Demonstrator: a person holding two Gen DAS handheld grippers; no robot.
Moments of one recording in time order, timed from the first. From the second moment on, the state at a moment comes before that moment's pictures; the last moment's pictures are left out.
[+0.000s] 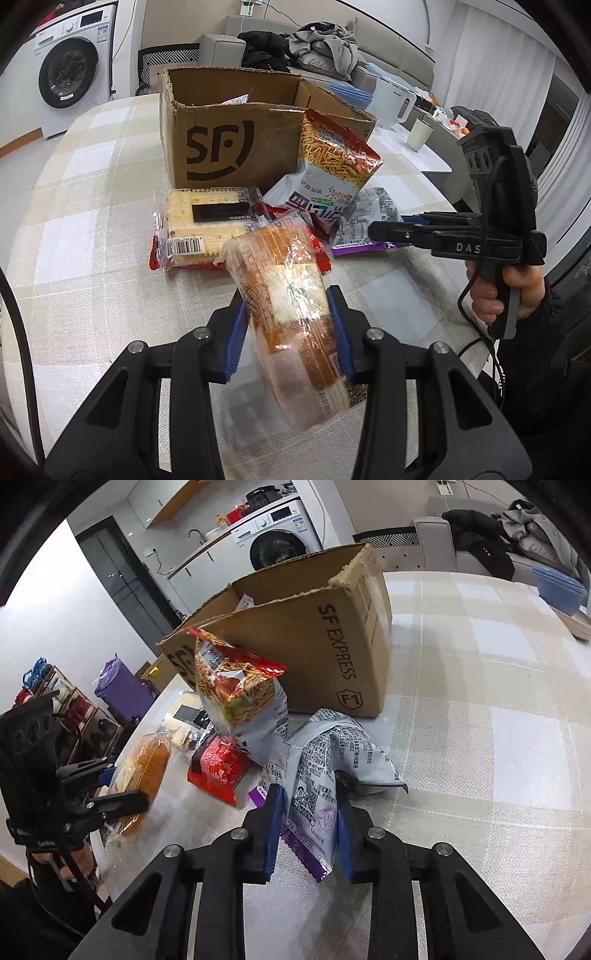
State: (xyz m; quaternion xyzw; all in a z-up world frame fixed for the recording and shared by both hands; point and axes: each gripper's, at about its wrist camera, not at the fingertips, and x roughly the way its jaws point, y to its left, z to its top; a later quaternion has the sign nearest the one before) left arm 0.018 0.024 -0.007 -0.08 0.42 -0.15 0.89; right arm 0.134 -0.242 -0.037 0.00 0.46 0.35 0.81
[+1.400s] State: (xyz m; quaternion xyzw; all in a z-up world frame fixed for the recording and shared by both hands) left arm 0.049 0.054 0.090 -0.11 0.29 -0.10 0.94; right arm 0.125 -0.238 0.069 0.01 0.28 0.36 0.89
